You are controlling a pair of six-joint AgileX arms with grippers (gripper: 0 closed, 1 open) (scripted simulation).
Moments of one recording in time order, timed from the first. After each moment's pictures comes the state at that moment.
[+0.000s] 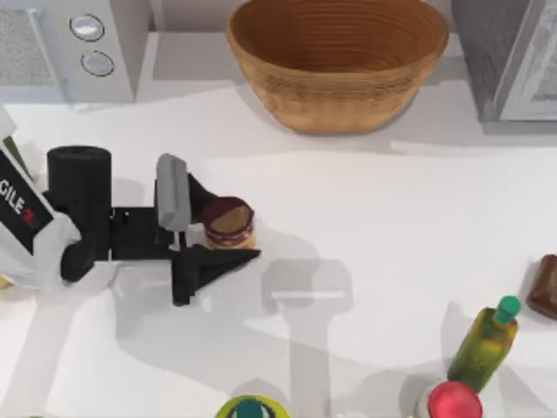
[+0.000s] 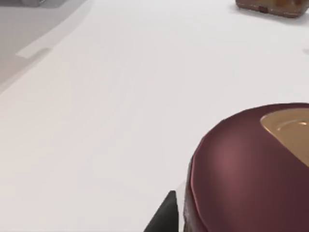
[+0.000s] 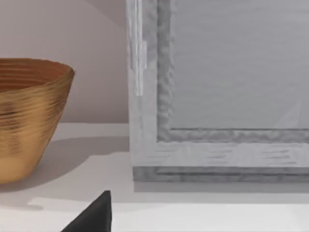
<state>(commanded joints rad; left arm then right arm) -0.21 2.24 0.83 0.82 1.20 0.57 0.00 0.00 0.00 0.00 0.00 0.00</state>
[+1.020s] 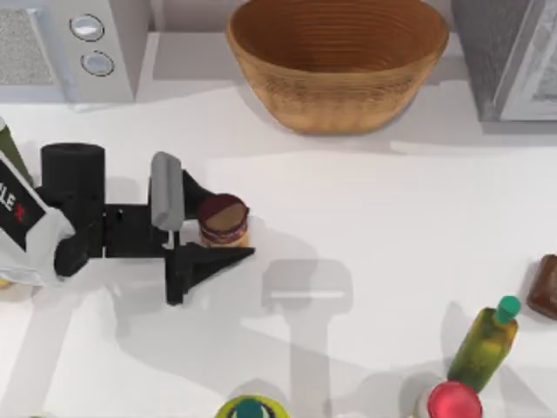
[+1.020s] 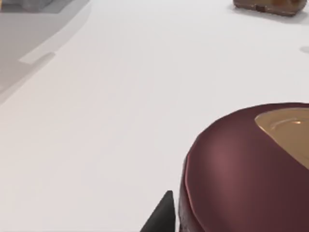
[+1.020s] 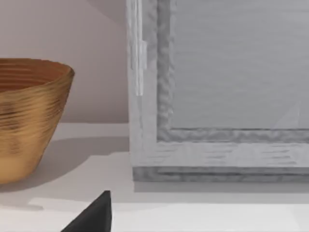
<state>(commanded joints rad) -0.18 2.21 0.82 0.76 1.22 0.63 0.00 0.00 0.00 0.00 0.00 0.00</state>
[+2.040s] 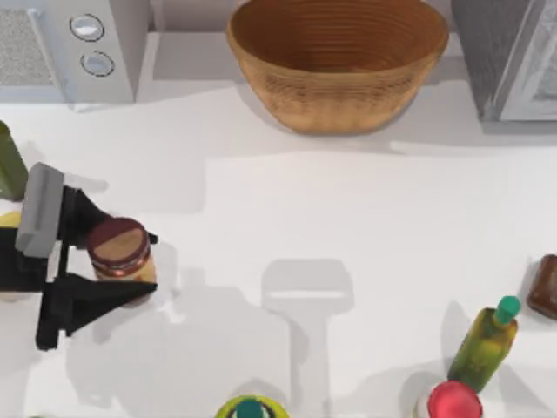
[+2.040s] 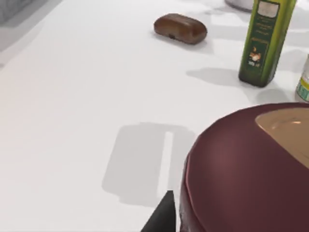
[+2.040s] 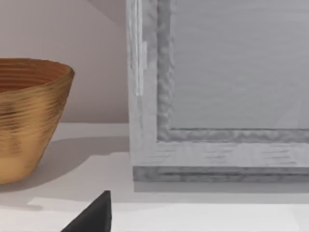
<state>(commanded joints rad) 0.09 1.76 0.76 -0.58 1.36 1.53 0.00 0.00 0.00 0.00 0.00 0.00</state>
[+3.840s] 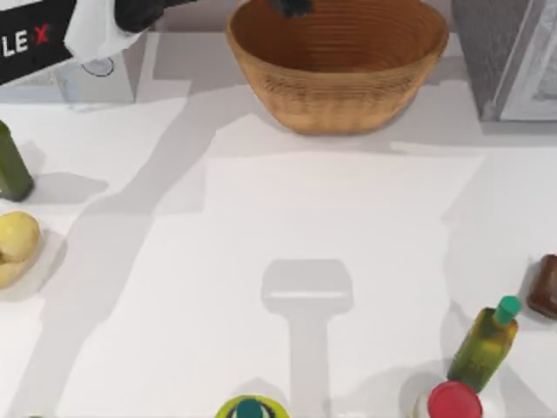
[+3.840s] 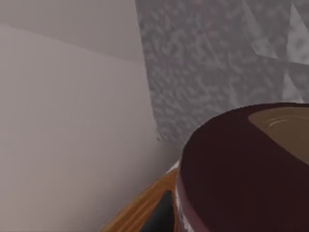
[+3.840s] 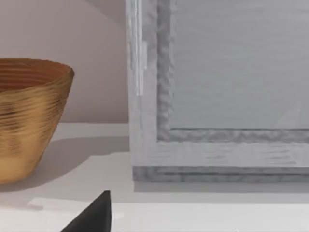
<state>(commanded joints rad) -0.40 2.02 1.61 0.15 0.48 0.26 0.00 0.00 0.00 0.00 0.00 0.00</state>
